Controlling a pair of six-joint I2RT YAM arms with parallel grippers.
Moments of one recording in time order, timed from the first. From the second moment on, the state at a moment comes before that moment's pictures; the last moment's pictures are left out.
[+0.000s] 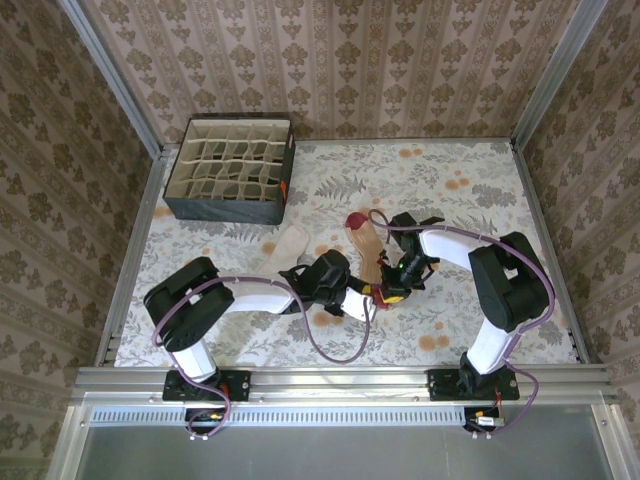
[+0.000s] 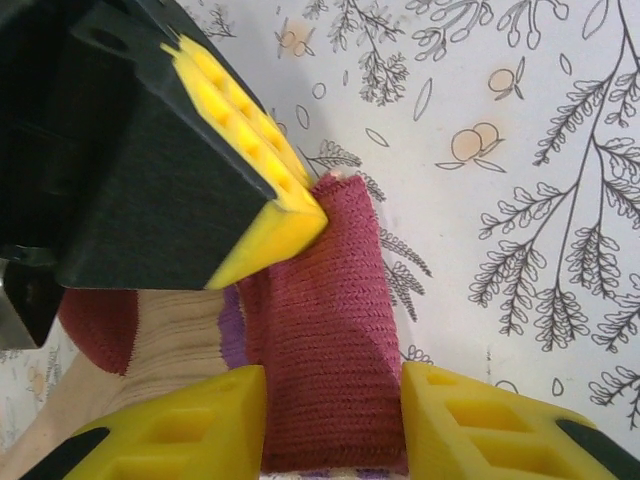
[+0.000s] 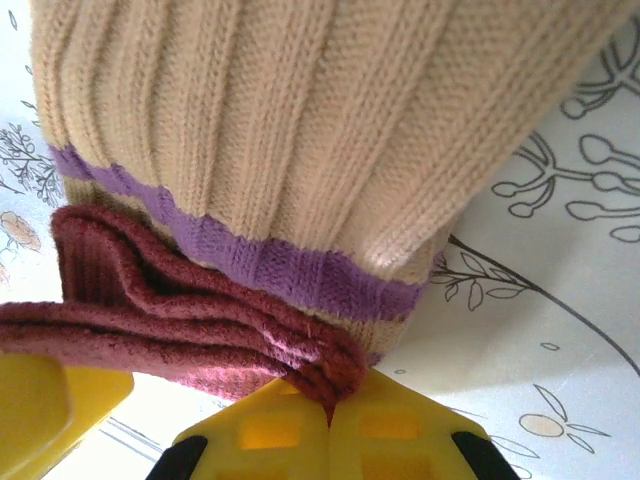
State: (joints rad) left arm -1.04 1.72 0.78 0.17 0.27 1.06; right arm 0.38 1.74 0.98 -0.88 -0.44 0.26
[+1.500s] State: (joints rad) left arm -0.92 1.85 1.03 -0.26 0.60 0.63; right arm 0.34 1.42 0.71 -0.46 -0.62 0.32
